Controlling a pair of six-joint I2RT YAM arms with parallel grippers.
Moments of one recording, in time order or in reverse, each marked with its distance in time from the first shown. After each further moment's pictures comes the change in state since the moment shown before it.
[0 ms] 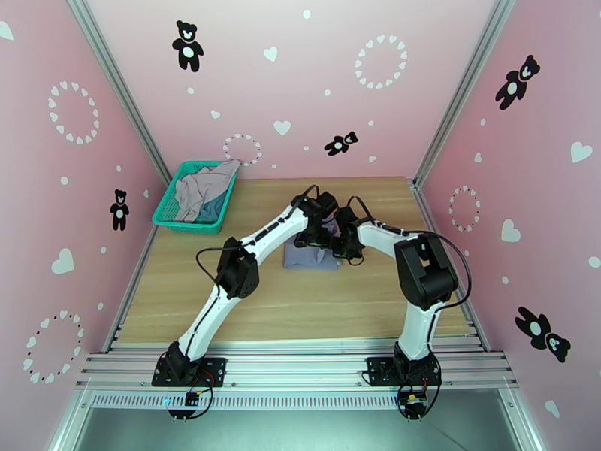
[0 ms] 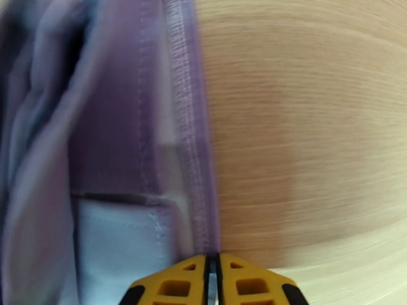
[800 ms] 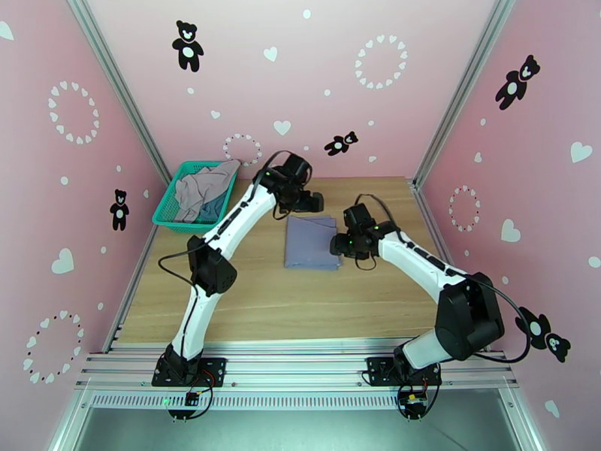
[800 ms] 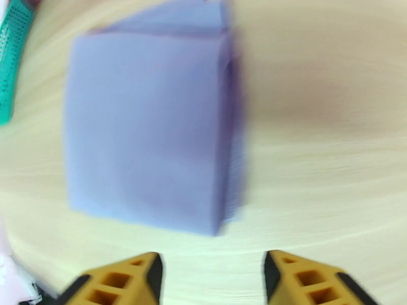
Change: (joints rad) left arm 0.214 -0.144 0.050 0.108 0.097 0.109; right arm 0.064 -0.390 -0.203 0.023 -0.109 0.118
